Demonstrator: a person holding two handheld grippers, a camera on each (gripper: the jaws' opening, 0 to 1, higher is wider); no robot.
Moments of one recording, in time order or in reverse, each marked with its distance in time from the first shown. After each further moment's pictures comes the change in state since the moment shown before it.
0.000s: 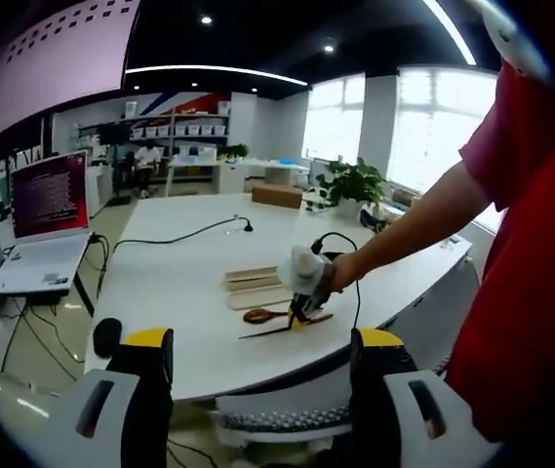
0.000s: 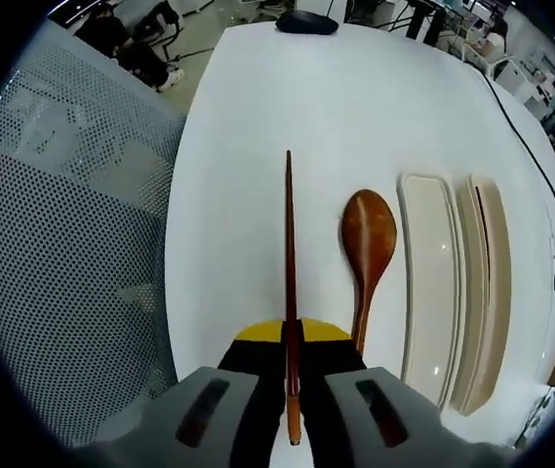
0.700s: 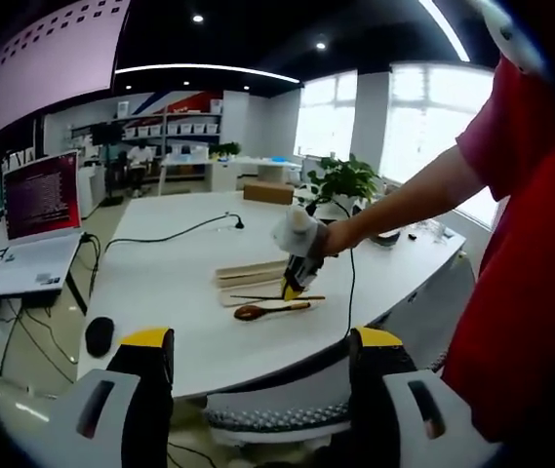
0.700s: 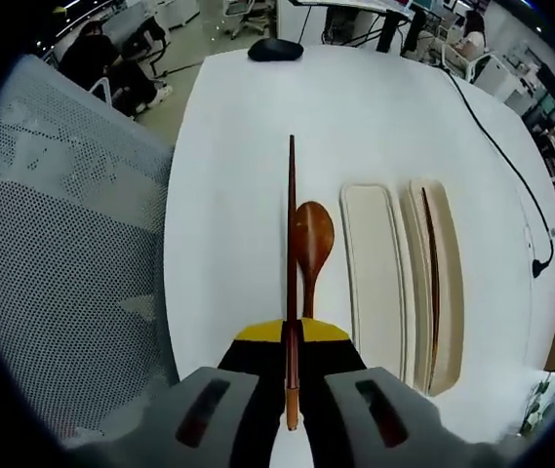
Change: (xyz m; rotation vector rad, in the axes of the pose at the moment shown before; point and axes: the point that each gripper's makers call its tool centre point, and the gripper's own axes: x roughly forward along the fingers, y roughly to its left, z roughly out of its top) left arm 0.003 -0.011 -0.006 0.007 0.003 -0.031; right arm -0.043 -0.034 -0.002 0.059 -0.027 -0.029
